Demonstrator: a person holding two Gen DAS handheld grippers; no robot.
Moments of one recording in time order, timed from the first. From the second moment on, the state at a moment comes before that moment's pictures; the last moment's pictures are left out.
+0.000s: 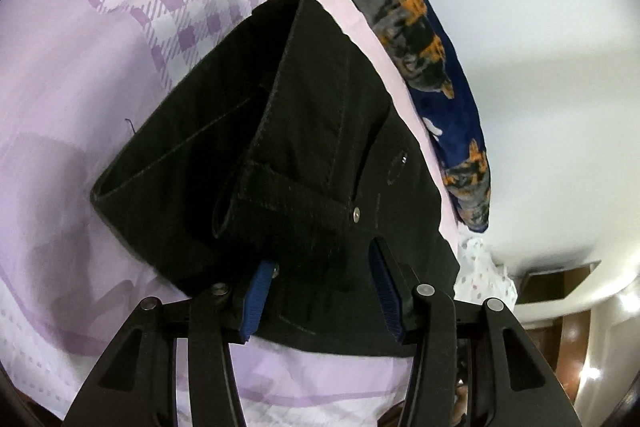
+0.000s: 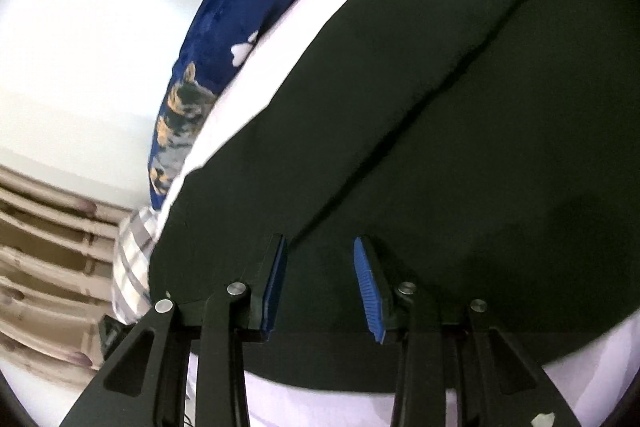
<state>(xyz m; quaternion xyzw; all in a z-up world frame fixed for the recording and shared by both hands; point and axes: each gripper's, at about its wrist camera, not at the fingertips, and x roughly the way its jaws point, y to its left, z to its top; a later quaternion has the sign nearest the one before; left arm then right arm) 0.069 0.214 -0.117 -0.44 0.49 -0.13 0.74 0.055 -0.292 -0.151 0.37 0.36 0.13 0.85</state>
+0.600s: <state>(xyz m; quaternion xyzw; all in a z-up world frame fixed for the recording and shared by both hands) 0.078 0.224 -0.119 -0.39 0.50 -0.12 0.77 0.077 -0.320 -0.127 0.36 0.33 0.06 0.87</state>
